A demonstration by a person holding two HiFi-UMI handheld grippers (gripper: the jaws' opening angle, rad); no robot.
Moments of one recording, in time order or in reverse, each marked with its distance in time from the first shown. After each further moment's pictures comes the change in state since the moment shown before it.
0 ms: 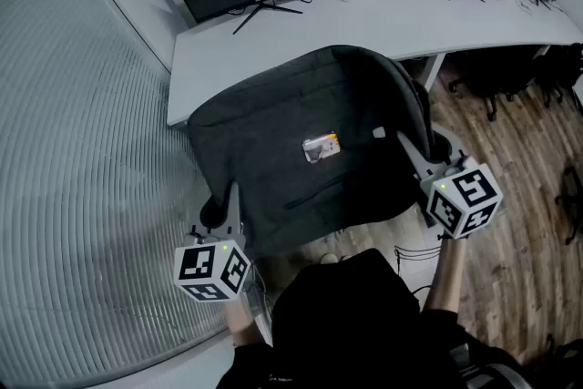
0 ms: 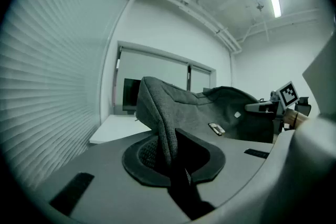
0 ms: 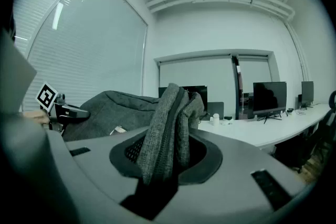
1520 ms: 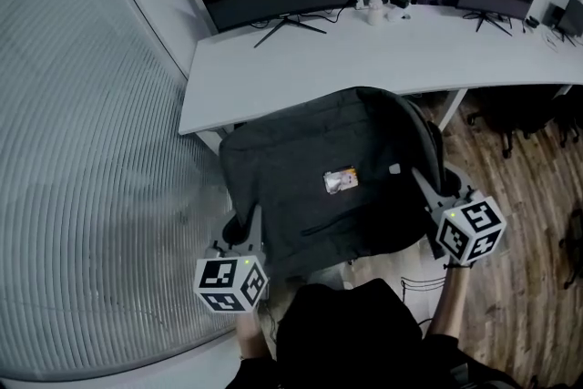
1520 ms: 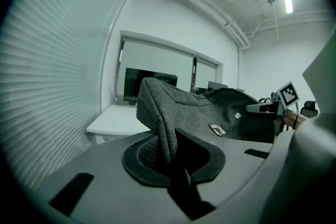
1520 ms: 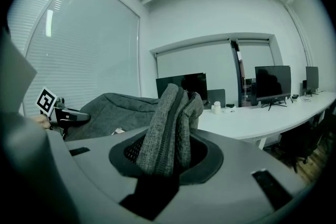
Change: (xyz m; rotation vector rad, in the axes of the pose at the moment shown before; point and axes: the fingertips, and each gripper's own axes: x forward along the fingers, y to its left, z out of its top) left arm 0.046 -0.013 -0.035 -0.059 0.079 0.038; right arm 0.034 -0.043 -0.042 0.069 0.096 0.049
